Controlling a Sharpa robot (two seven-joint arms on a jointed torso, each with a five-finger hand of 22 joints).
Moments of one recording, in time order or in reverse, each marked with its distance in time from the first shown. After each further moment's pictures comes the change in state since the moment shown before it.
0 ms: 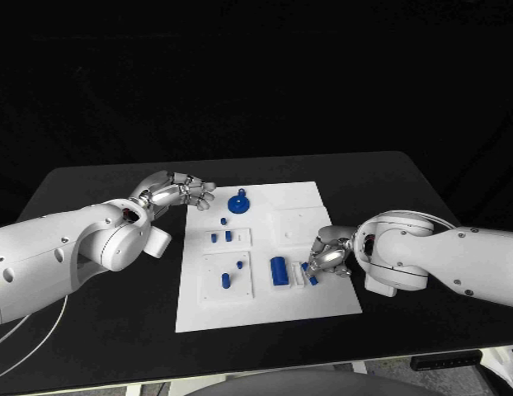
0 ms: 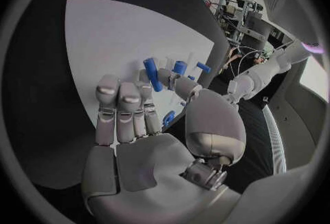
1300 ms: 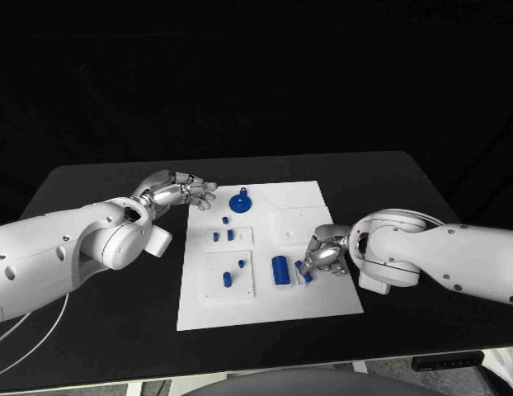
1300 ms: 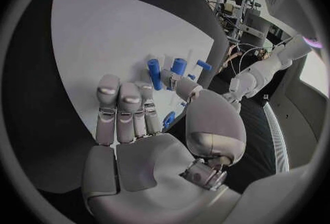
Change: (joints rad) left arm 0.000 -0.004 0.000 0.002 -0.006 0.005 -0.009; left_hand 0.004 0.004 0.000 0.000 0.004 0.000 0.000 0.000 -0.002 0.000 0.000 0.000 0.000 0.000 0.000 -0.004 0.004 0.000 0.000 0.000 -0.004 0.002; right arm 0.000 0.046 -0.002 -0.045 0.034 -0.002 0.001; right_hand -0.035 -0.030 -0.034 0.058 -0.124 0.006 -0.006 -0.003 -0.004 0.009 -0.009 0.000 -0.002 -0.002 -0.002 0.000 0.000 0.000 -0.002 -0.002 -0.008 0.001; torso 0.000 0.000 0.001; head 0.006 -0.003
